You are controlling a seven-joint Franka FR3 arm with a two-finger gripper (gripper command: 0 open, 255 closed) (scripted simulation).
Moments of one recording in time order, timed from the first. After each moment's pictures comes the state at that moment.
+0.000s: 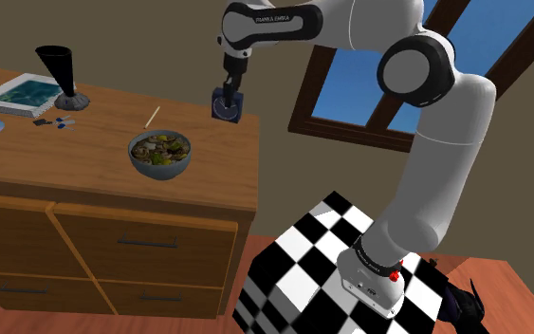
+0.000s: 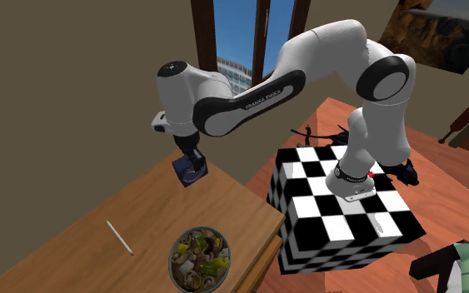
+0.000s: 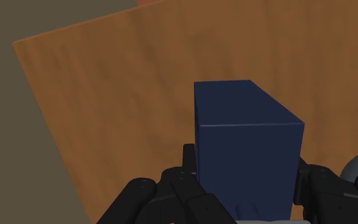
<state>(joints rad) 0.08 0.34 0.00 -1.56 0.00 1.91 -0.53</state>
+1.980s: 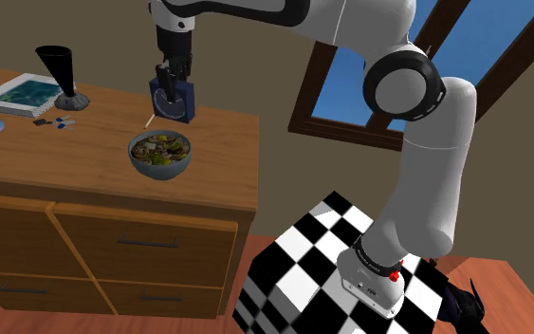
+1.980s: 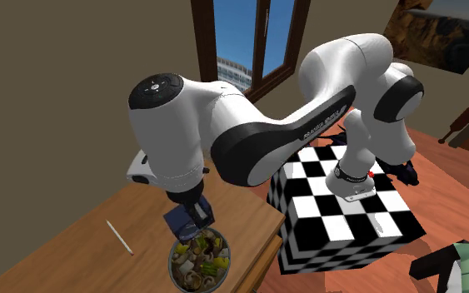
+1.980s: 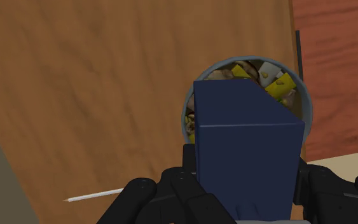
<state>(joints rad) 0.33 0.45 0.10 -1.19 -0.05 1.65 -0.17</state>
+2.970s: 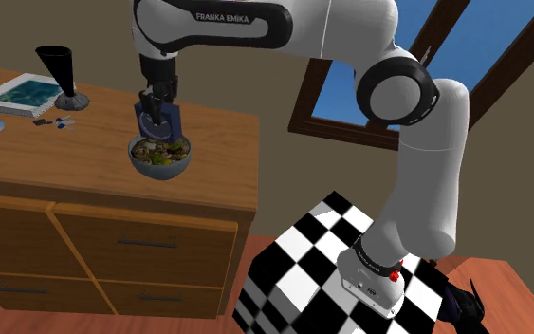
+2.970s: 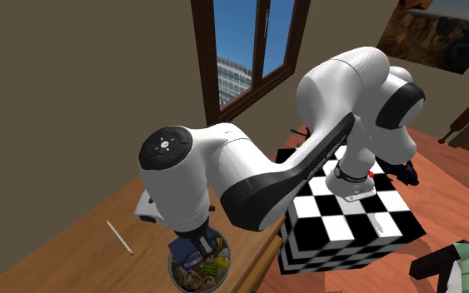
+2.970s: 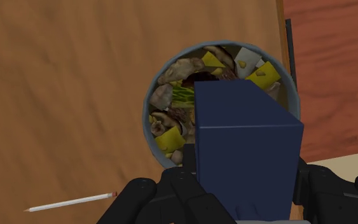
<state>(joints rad) 0.39 0.49 0.12 -1.26 -0.06 1.76 -0.10</state>
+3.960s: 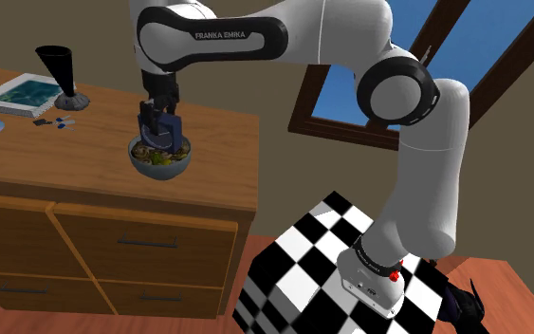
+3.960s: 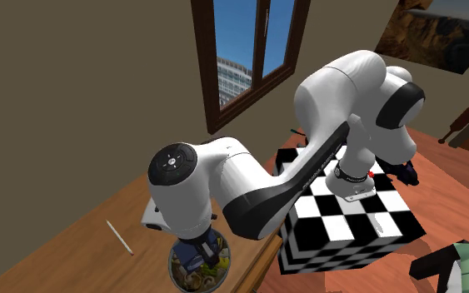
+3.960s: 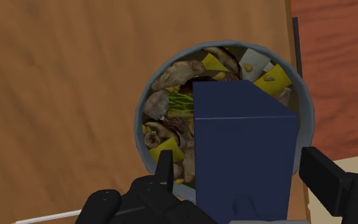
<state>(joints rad) 0.38 0.49 0.12 -1.35 -0.06 1.85 -0.10</state>
